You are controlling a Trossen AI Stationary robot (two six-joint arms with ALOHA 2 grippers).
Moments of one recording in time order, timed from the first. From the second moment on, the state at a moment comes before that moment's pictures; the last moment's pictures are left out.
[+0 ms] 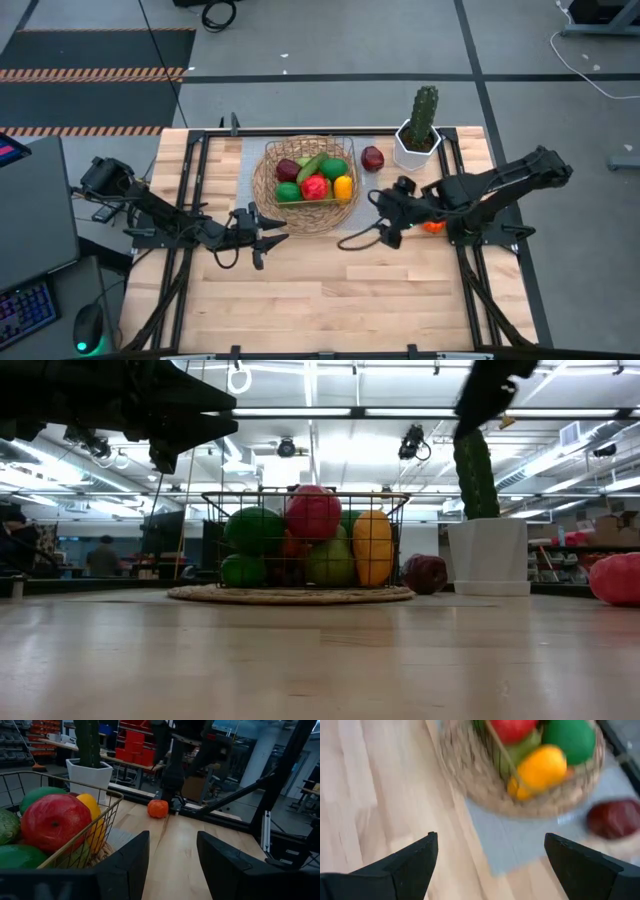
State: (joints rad) left arm -0.44 1.29 0.28 1.02 -0.64 -0.24; right arm 0.29 1.27 1.16 -0.95 0.41 0.54
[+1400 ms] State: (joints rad) left arm -0.44 1.29 0.28 1.02 -0.64 -0.25; right arm 0.69 1.26 0.92 -1.45 0.35 1.38
